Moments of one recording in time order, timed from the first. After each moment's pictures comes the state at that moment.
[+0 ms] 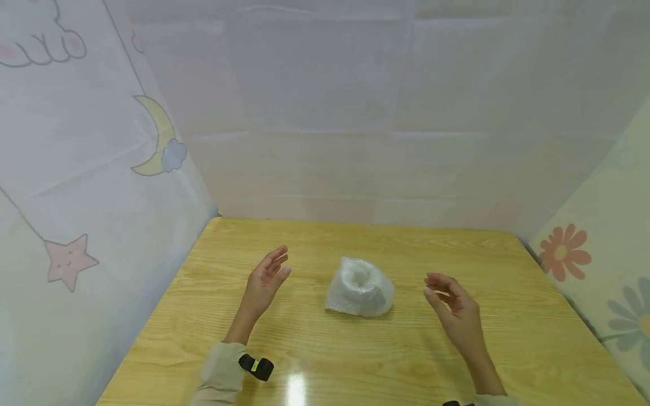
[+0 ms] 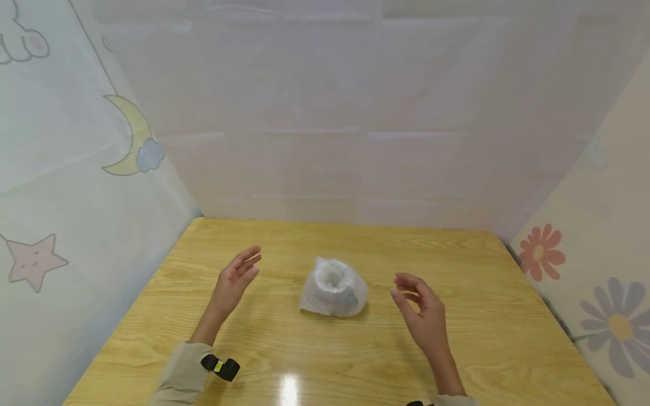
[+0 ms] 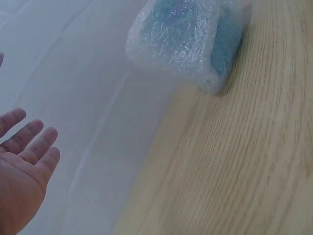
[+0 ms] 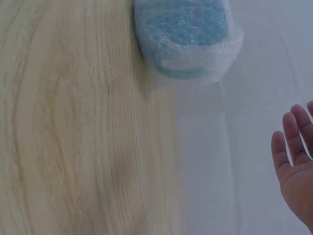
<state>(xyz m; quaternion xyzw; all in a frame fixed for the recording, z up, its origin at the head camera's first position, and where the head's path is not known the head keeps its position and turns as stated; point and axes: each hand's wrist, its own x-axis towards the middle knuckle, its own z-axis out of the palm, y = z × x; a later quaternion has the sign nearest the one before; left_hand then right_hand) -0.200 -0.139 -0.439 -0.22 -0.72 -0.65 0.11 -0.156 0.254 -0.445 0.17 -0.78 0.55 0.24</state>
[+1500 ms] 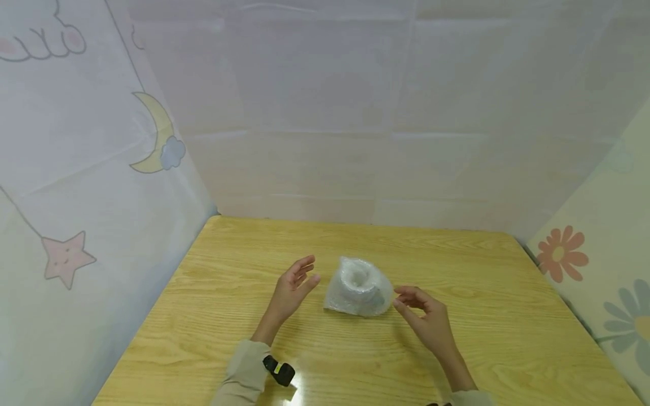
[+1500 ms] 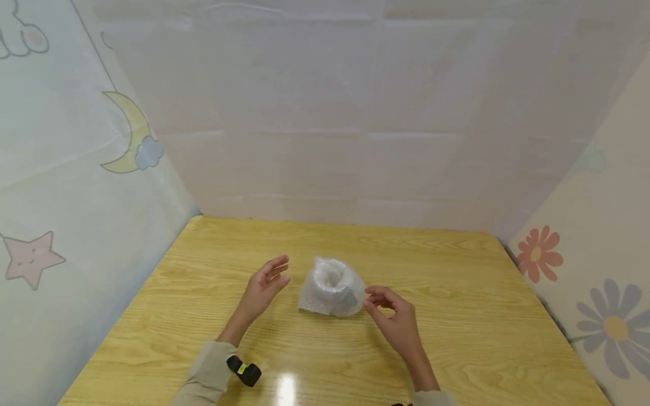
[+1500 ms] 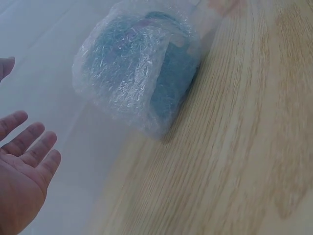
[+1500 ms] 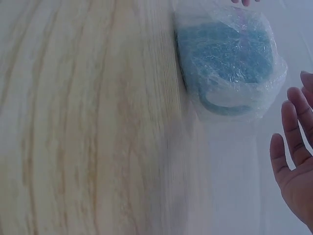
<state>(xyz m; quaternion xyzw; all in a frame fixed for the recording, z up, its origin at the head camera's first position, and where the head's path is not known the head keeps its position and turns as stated) -0.193 -0.090 -0.439 -0.21 -0.72 -0.66 0.04 -0.147 0.206 -0.444 0.19 -0.81 0.52 0.21</state>
